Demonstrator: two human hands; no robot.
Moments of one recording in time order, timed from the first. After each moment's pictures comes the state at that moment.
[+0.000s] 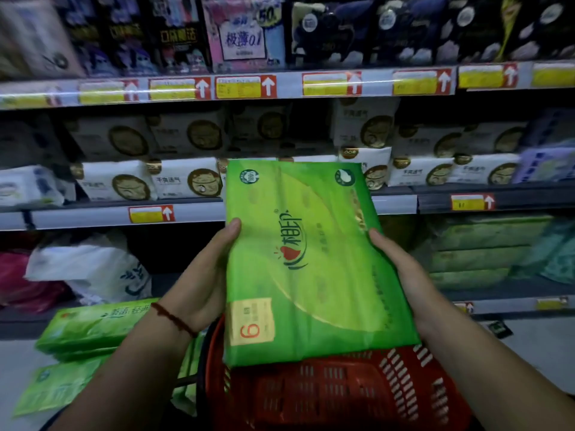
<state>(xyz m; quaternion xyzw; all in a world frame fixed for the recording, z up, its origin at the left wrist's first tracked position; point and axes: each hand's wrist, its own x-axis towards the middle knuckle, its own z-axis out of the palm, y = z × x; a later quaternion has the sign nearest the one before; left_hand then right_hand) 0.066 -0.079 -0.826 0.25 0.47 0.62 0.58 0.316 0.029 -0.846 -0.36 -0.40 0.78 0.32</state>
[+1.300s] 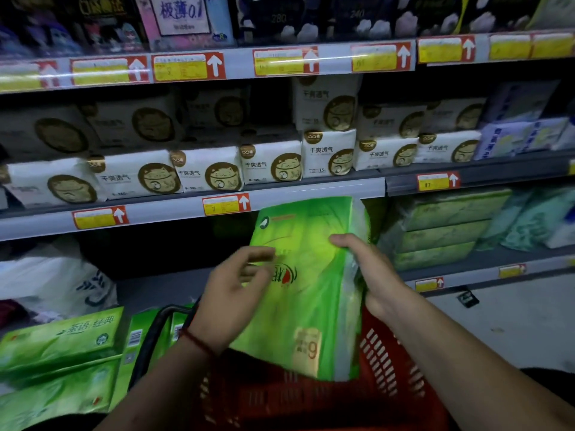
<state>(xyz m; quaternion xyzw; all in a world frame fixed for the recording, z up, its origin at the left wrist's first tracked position) 0.116 -0.048 -0.889 0.51 0.65 0.49 0.27 0.318 0.056 -0.885 -0.52 -0.38 0.66 0.38</state>
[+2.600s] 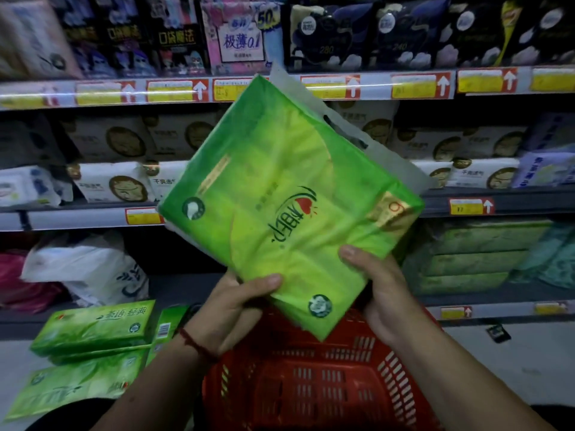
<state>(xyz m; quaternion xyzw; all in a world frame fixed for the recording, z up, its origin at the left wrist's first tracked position) 0.101 -0.077 -0.860 0.26 0.35 0.68 0.59 0.289 0.025 -0.863 -0.28 -0.44 0.71 0.46</state>
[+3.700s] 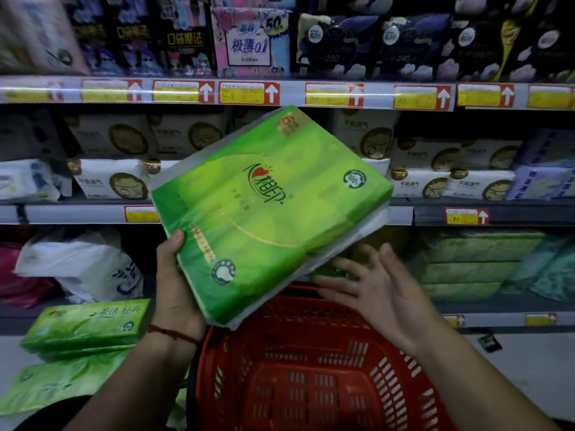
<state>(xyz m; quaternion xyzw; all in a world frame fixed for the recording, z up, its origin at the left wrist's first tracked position) 0.072 -0.084 -0.837 0.15 0.31 0.81 0.47 0.314 0.029 -0.853 -0.20 -0.40 0.83 0.34</state>
